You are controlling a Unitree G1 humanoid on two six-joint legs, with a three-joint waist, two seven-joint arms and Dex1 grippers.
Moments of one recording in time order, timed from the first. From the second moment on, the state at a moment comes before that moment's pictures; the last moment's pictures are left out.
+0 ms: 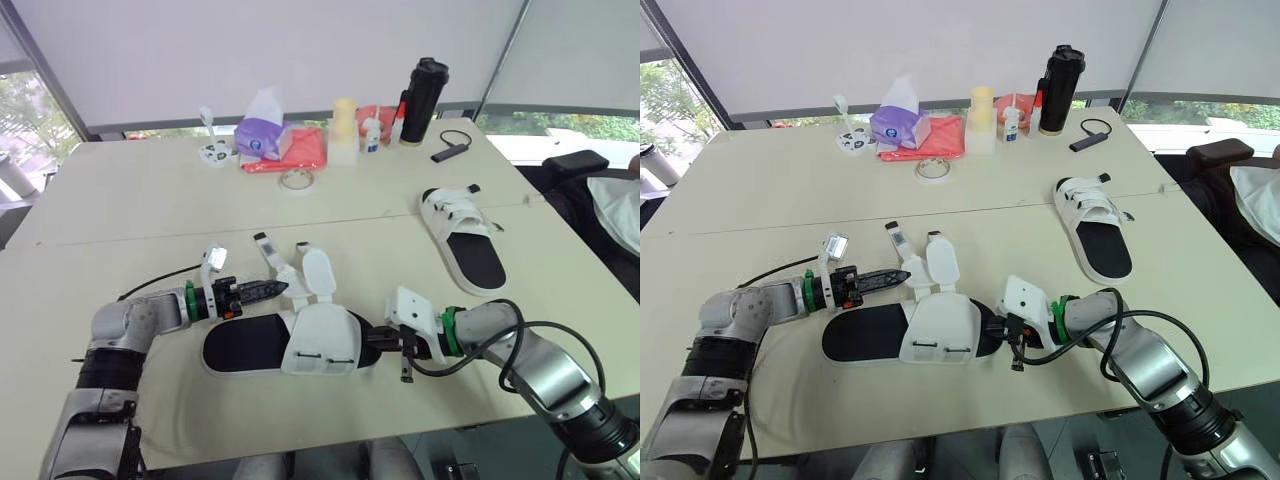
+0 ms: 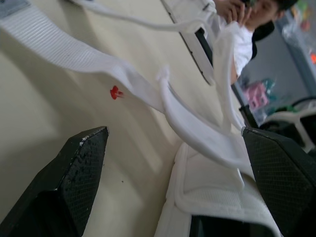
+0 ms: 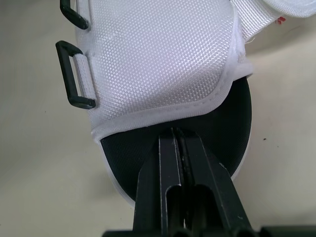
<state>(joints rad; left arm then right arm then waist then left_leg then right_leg) -0.51 0.50 0.10 0.32 -0.81 1.03 -0.91 -0.27 -0.77 0.31 -0.41 0.26 0.59 0.95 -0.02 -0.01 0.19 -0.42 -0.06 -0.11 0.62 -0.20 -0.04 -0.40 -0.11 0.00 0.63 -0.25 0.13</state>
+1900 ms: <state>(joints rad) -0.65 0.23 0.44 0.55 -0.88 0.95 -0.45 -0.28 -0.75 0.32 -0.39 0.21 0.59 0.96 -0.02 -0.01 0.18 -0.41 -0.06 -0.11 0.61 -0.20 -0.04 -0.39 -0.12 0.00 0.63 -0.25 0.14</state>
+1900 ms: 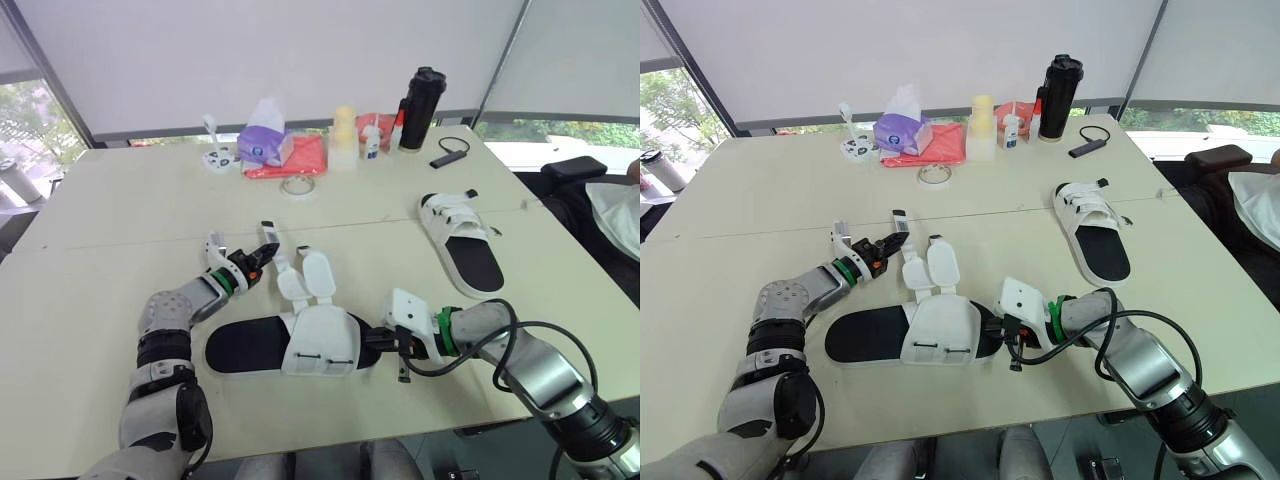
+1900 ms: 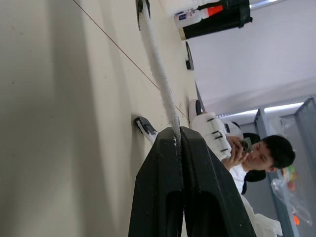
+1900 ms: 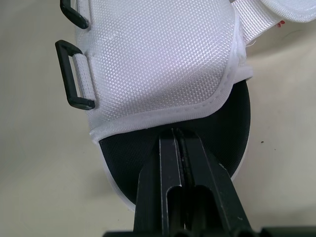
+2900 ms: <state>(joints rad) -0.53 0.55 -0.26 0.38 -0.33 -1.02 -1.60 -0.30 -0.76 0.31 -0.35 0.20 0.52 1.01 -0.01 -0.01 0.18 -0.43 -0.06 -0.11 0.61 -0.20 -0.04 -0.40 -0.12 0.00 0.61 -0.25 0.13</state>
